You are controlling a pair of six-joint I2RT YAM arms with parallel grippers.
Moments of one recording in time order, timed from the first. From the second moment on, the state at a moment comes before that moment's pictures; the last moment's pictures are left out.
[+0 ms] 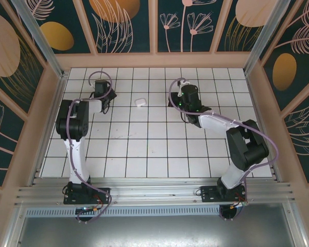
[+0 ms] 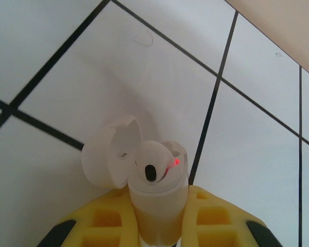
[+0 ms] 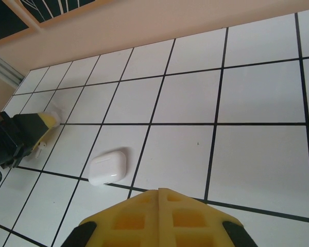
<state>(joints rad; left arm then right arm) -0.11 2.20 1.31 0.25 -0.06 -0.68 0.49 1.66 1.00 0.23 -0.03 0.44</state>
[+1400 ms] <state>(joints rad) -0.20 1.20 0.74 0.06 -0.20 -0.38 0.77 2.37 1.95 -0.20 -0.33 0.20</state>
